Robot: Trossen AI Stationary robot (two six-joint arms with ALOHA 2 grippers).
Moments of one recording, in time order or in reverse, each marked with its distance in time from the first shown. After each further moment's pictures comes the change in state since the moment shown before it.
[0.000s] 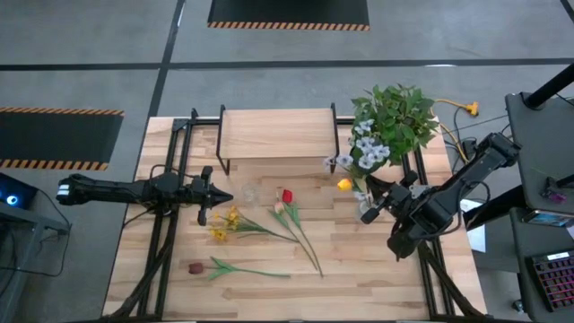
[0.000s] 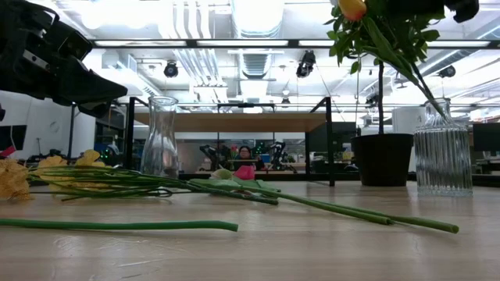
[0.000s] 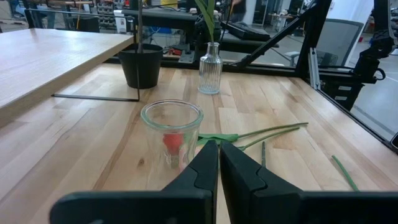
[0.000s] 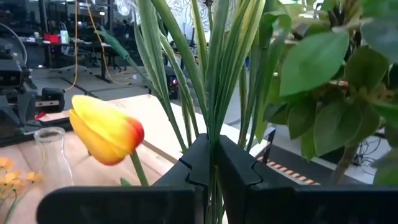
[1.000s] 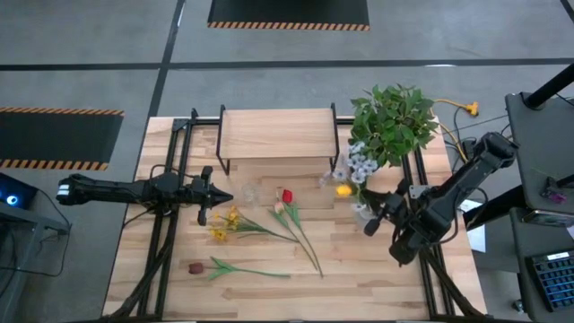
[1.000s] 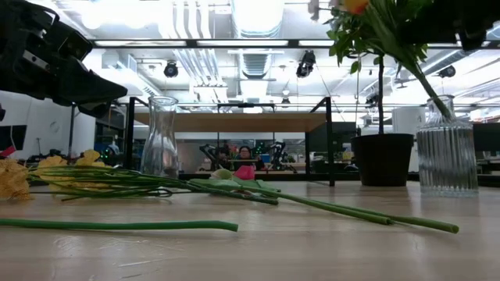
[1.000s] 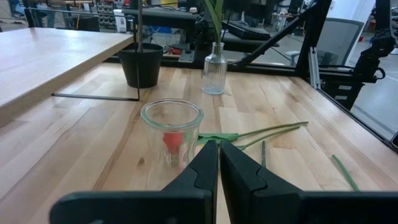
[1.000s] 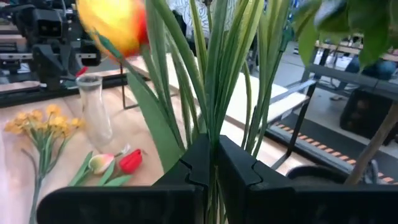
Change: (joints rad) left arm 0.000 0.000 0.000 -0.003 0.000 0.000; right arm 0.077 0.022 -0.114 0.004 -0.157 0.162
